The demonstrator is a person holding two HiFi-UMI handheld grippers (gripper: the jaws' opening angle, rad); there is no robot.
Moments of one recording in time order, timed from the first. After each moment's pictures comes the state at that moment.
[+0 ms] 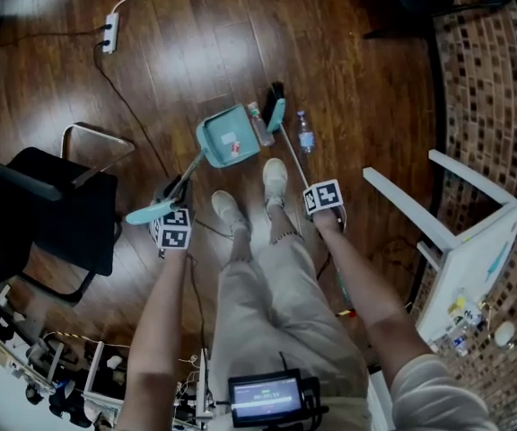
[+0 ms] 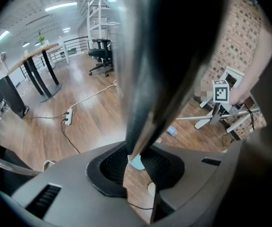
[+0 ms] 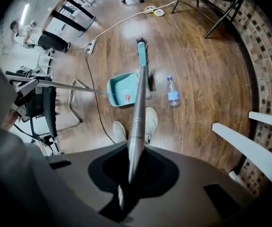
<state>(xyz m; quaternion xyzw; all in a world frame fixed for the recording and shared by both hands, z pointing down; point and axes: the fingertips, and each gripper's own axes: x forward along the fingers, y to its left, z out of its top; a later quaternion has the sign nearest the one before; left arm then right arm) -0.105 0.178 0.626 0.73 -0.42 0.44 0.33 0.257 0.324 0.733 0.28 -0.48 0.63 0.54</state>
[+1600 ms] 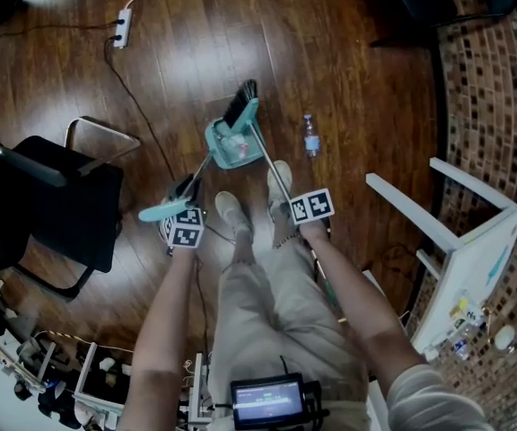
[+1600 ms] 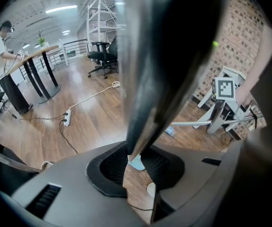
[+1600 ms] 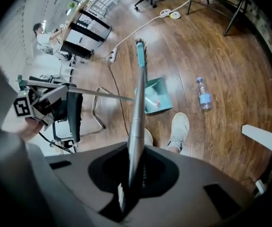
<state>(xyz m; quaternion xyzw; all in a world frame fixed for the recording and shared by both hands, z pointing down) -0.106 0.197 0.630 0.74 -0.41 0.42 0.31 0.140 0.328 0.698 0.23 -0.55 0.67 0.44</state>
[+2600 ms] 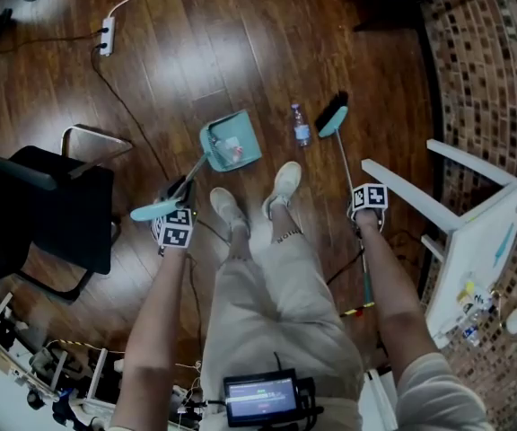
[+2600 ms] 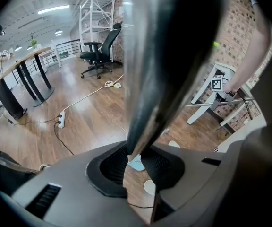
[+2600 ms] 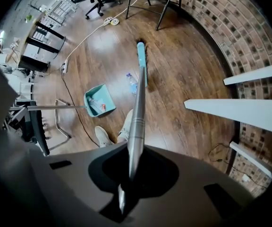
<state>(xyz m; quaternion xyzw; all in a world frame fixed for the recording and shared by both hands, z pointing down) -0.079 0.224 0.628 0.76 -0.38 0.44 0.30 0.430 0.392 0.724 0.40 -0.40 0.67 0.49</state>
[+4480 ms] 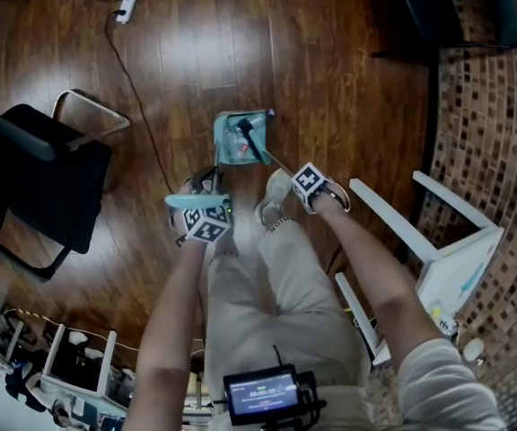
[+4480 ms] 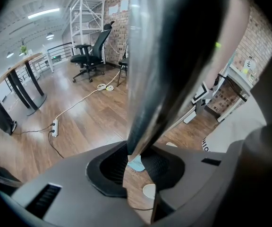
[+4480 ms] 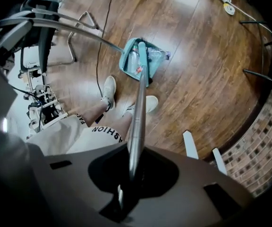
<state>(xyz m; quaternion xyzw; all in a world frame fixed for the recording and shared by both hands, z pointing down) -0.036 0.212 0.631 0.77 -0.35 0.45 0.28 0.273 0.318 0.722 0.05 -0.42 0.48 0.77</state>
